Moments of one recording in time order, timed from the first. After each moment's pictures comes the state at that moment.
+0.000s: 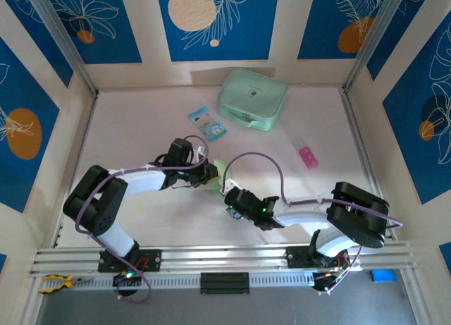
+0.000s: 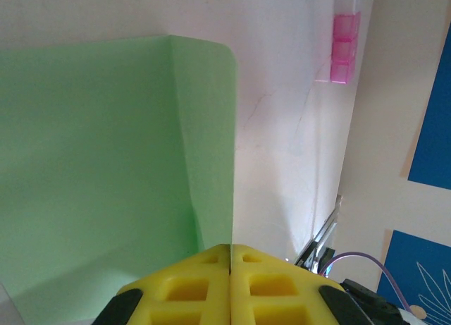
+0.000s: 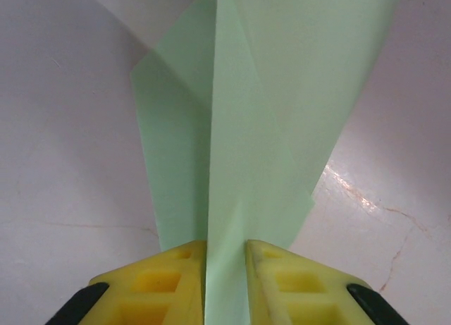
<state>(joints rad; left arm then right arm) -0.55 1.61 0.73 0.13 0.66 -0.99 1.14 1.47 0.54 0.01 0.40 0.20</state>
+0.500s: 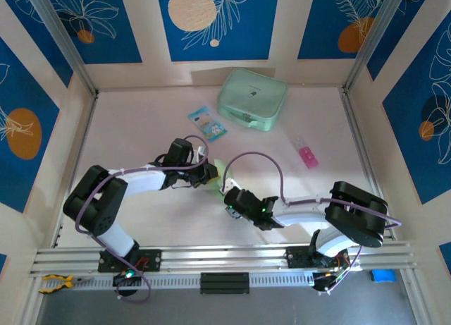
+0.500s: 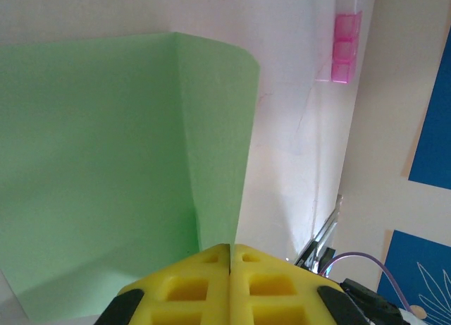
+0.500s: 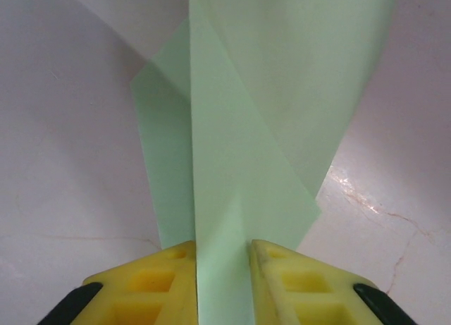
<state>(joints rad) -0.55 1.61 0.73 0.13 0.66 -0.99 1.14 1.48 0.54 0.04 0.42 0.22</state>
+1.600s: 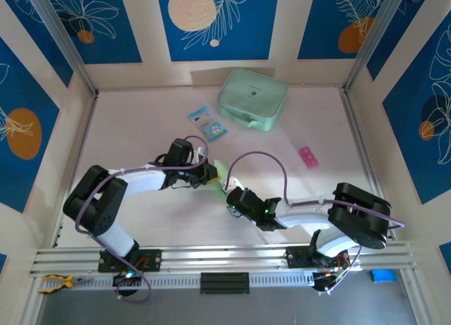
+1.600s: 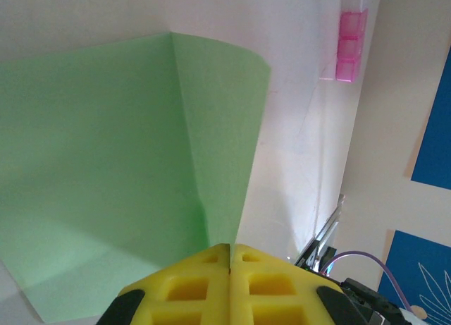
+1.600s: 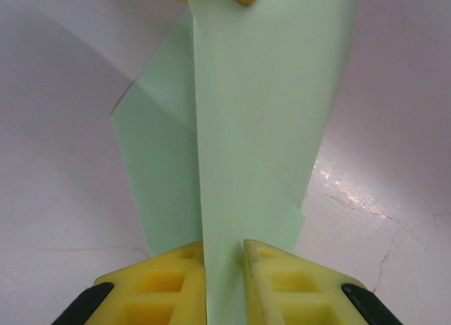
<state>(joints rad) -0.55 1.61 0.74 0.11 0.66 -0.99 1.13 1.45 0.51 0.09 0.43 0.25</state>
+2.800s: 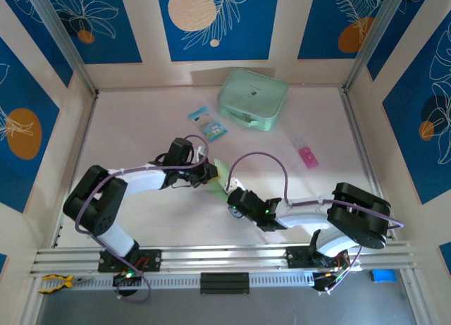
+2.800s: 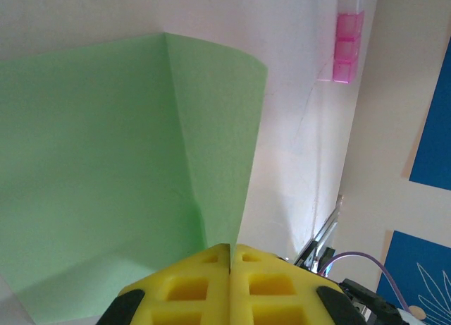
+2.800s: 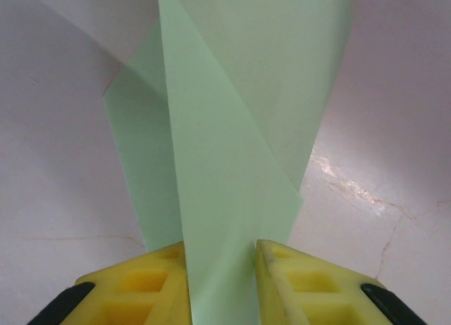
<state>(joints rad) -0.55 1.61 0.74 0.11 0.66 -0.99 1.12 1.45 0.49 0.09 0.43 0.26</state>
